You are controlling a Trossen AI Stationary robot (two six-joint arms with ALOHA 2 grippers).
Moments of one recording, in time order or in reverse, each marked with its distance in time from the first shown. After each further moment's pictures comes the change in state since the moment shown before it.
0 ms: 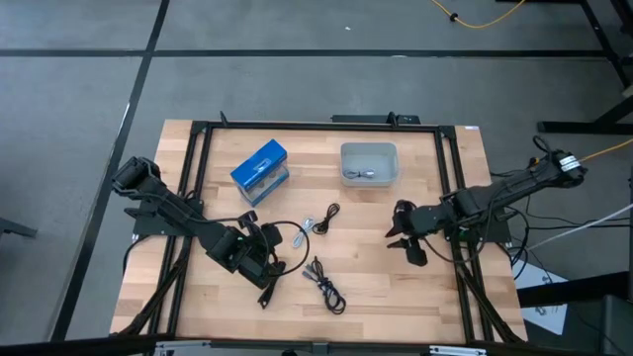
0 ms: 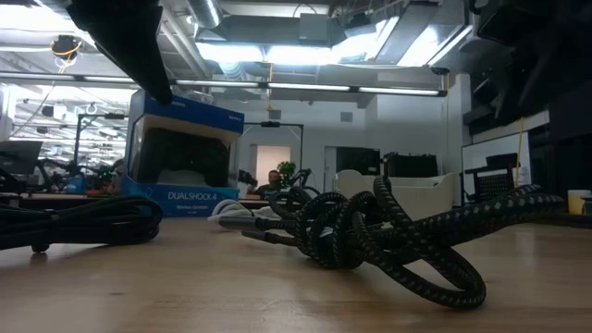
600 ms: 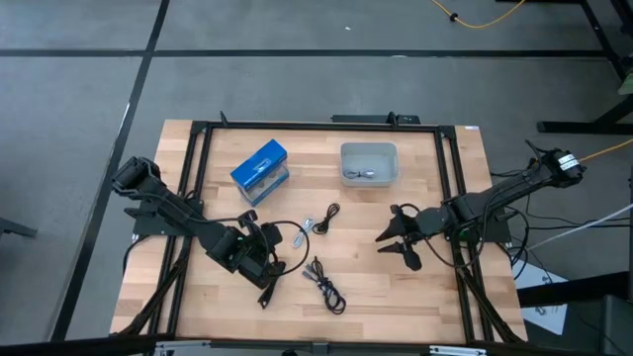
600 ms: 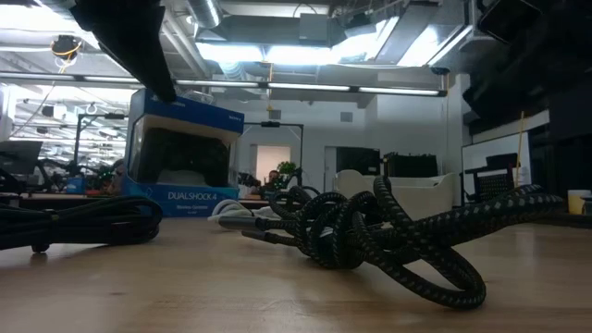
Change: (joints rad) left arm 0.000 0.000 0.000 0.000 -0.031 0.001; right arm 0.026 0.000 -0.164 0.439 0.062 -0.010
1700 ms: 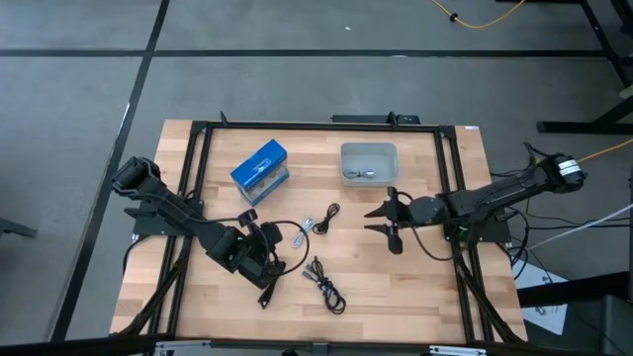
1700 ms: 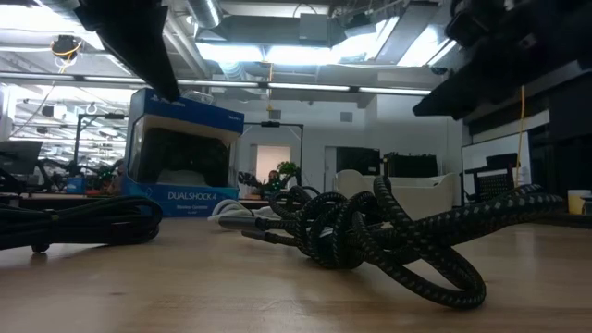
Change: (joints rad) left arm 0.000 0.000 0.000 0.000 -0.029 0.001; right arm -0.143 0.091 -0.001 0.159 0.135 -0.200
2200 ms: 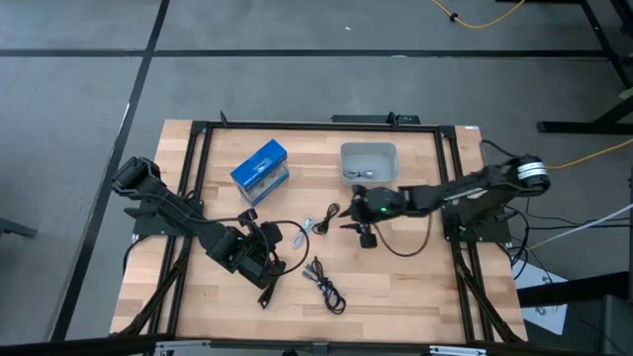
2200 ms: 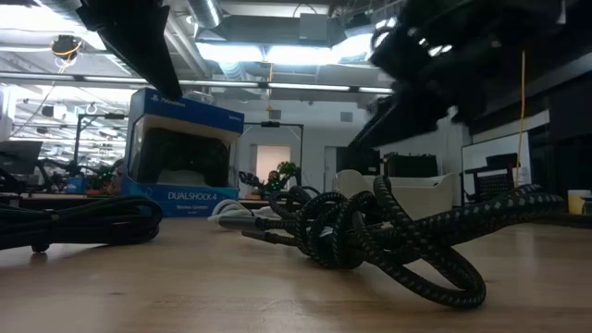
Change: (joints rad) left arm 0.000 0.000 0.000 0.000 -0.014 -0.001; right arm -0.179 0.458 0.276 -0.010 -0.256 -0.301
